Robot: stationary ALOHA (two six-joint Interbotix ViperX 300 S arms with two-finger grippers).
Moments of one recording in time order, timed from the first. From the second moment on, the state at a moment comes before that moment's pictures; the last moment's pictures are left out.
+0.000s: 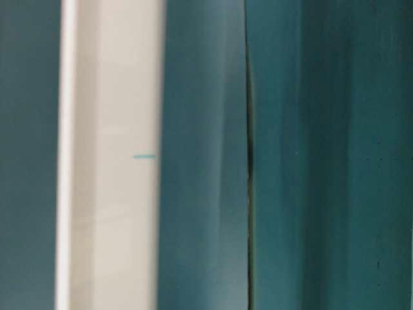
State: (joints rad) left arm 0.02 -0.71 0.88 0.02 0.25 -1.42; right arm -0.07 -0.66 0.79 0.23 0.49 1.41
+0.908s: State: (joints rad) left arm 0.02 -0.78 0.65 0.02 0.42 -1.52; right arm -0.08 -0.72 0.58 0.20 0.63 1.45
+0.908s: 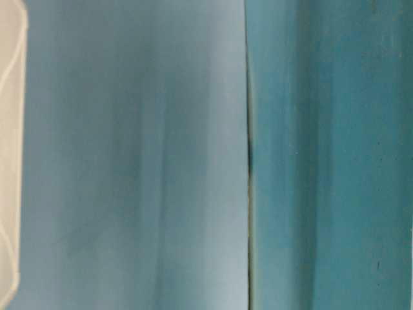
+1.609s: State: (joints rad) left arm 0.02 -0.76 0.59 0.02 0.44 -1.52; right arm -0.09 -0.73 0.54 0.19 0.66 1.44
